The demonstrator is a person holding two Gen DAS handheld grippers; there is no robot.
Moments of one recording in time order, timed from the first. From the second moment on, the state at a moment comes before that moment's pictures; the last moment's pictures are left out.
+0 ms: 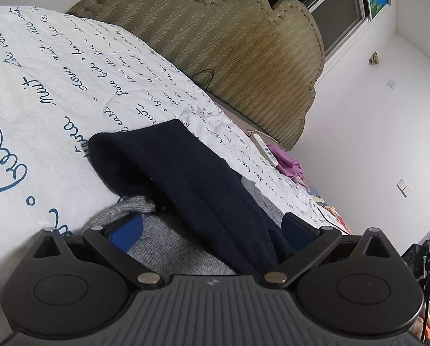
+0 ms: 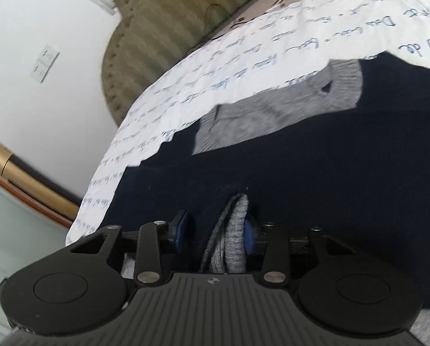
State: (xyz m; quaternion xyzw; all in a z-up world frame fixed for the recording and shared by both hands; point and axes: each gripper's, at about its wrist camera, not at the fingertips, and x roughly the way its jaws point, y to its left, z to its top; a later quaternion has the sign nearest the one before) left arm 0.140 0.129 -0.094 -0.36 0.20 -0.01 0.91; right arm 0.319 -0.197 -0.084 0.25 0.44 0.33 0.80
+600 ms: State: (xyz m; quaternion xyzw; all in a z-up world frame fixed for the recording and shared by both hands) left arm 0.131 0.132 -0.091 -0.37 0.17 -0.01 0.91; right arm 0.311 -0.275 0.020 0.32 0.29 0.34 0.83
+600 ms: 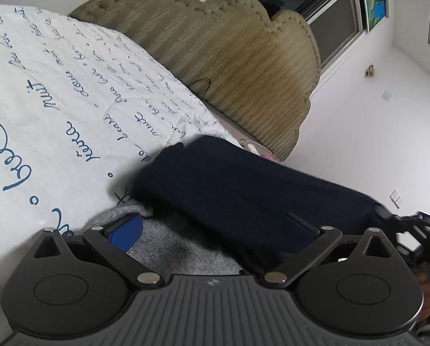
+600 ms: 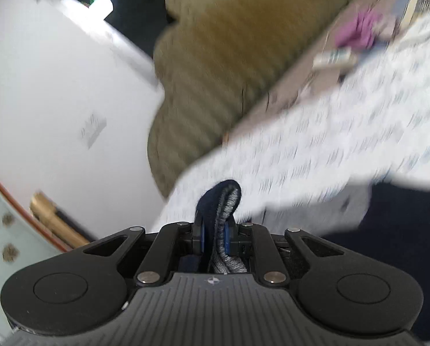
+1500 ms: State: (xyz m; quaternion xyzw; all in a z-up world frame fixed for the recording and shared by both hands) left arm 0.281 0.103 -0.036 -0.14 0.32 0.07 0.93; right arm 0.313 -0.385 -0.085 0.39 0.36 0.19 0.83
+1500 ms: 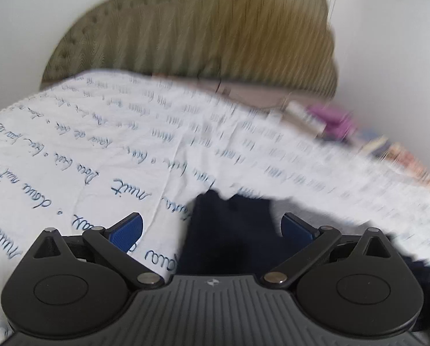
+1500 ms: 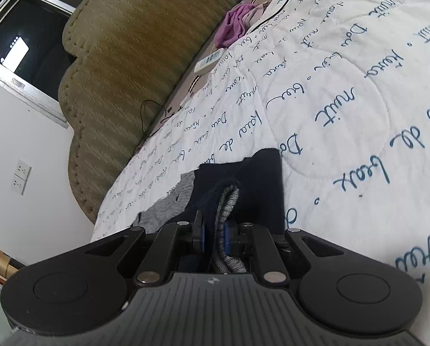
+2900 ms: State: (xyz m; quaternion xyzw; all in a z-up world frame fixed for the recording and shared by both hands) left arm 0.298 0.071 -0.073 0.02 0.34 0.05 0.94; right arm 0.283 -0.346 -0.067 0.13 0.37 0.14 0.91
